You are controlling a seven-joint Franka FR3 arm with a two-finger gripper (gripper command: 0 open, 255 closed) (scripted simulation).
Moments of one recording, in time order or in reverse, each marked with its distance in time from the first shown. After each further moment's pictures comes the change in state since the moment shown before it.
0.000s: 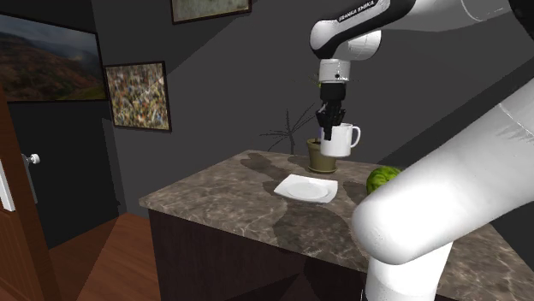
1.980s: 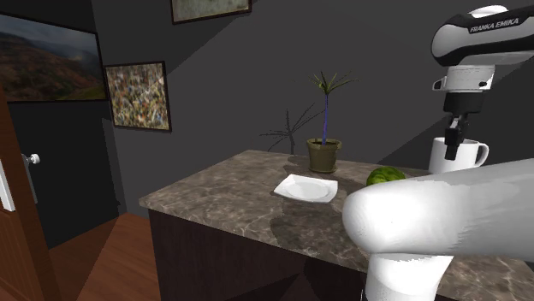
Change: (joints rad) arm -0.300 -0.411 -0.369 -0.074 -0.410 -0.210 -0.507
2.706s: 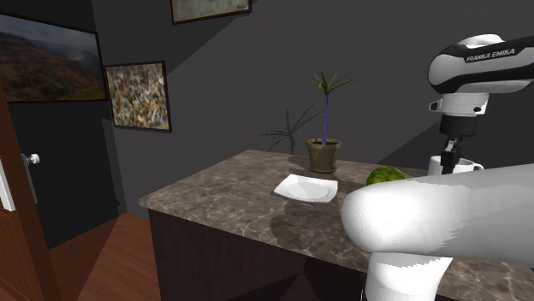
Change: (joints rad) arm -0.030 -0.034 -0.081 -0.136 -0.077 0.107 0.016
